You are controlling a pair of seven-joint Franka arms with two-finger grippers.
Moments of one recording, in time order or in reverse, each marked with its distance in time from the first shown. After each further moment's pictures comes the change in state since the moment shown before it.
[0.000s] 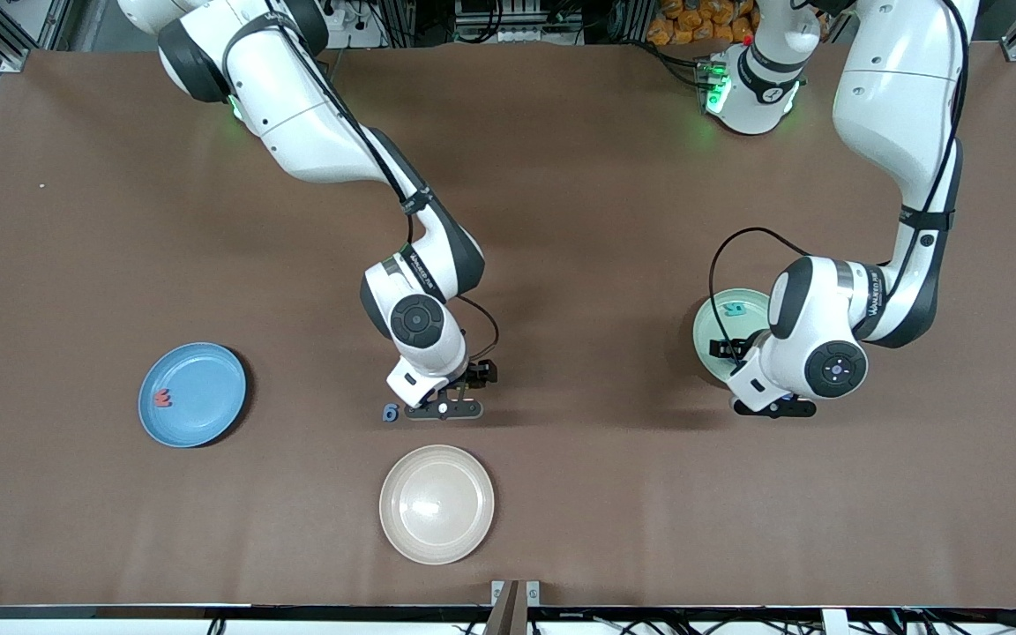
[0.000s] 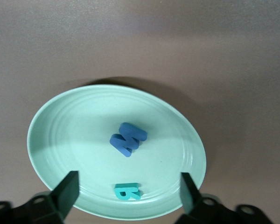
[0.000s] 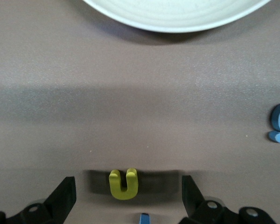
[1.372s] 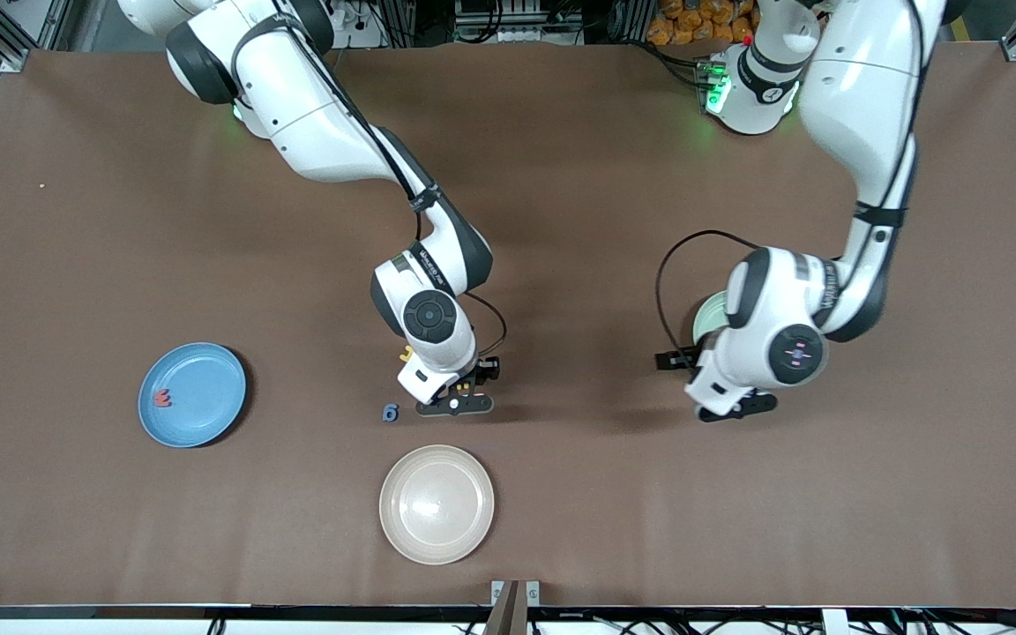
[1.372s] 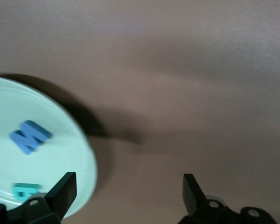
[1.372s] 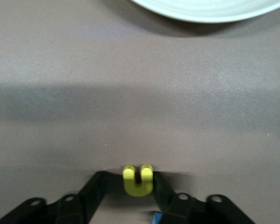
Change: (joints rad) left arm -0.109 0.020 -0.016 0.029 -0.150 0.130 -0.287; right arm 0.022 0.018 -0.001 0.021 -0.011 0.000 -0.007
